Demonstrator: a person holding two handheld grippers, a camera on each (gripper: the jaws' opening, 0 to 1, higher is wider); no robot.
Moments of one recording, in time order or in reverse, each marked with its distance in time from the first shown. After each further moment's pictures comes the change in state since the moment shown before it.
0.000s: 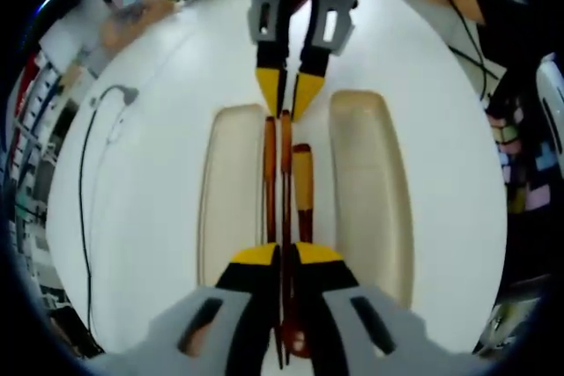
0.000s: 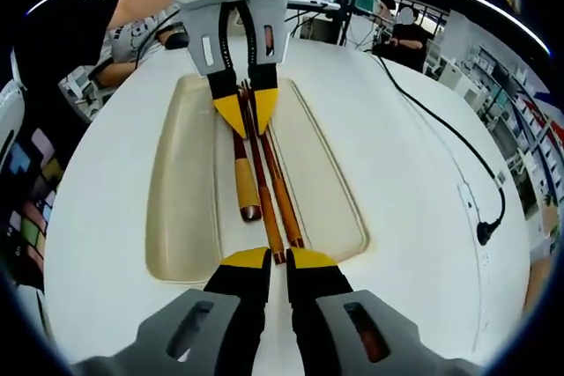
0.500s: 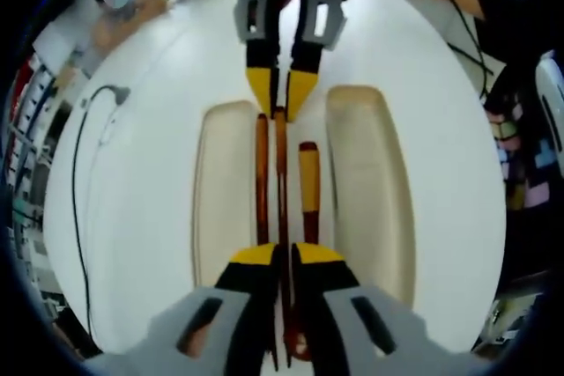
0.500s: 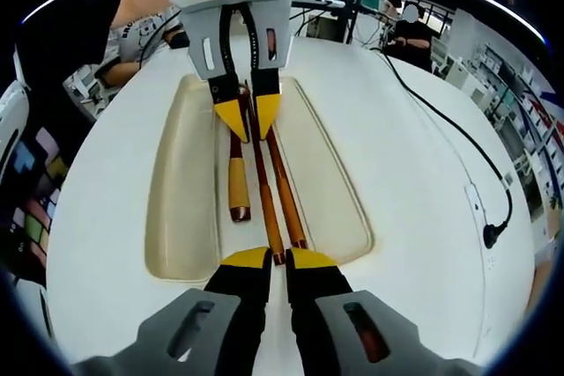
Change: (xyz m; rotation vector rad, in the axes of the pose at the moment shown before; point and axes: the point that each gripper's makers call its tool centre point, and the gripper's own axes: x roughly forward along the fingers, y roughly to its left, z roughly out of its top) left arm 0.006 -0.001 0.001 0.009 0.032 -0.037; right arm 0.001 0.001 0.000 -0.010 -0.007 0.038
